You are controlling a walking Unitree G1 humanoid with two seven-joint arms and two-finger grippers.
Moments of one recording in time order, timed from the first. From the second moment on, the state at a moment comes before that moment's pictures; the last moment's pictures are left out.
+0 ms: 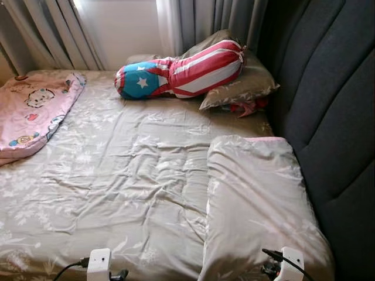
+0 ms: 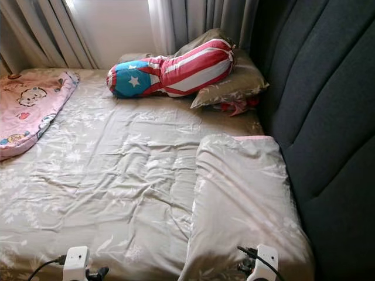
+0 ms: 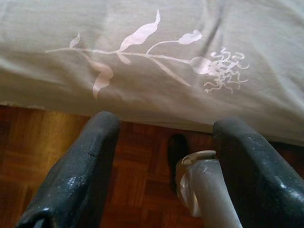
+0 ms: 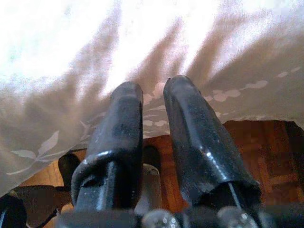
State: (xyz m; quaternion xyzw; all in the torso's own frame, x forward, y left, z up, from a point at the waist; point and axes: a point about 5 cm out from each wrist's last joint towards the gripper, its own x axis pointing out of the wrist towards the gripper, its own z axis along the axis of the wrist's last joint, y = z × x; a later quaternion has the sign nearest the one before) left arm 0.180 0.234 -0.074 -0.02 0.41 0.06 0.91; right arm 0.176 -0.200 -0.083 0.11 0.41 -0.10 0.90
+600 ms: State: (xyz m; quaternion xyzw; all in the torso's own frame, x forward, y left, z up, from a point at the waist) left arm 0.181 0.235 -0.074 0.00 0.42 0.06 0.90; right arm 0.159 -0.192 -0.093 0.10 0.44 -0.10 0.89
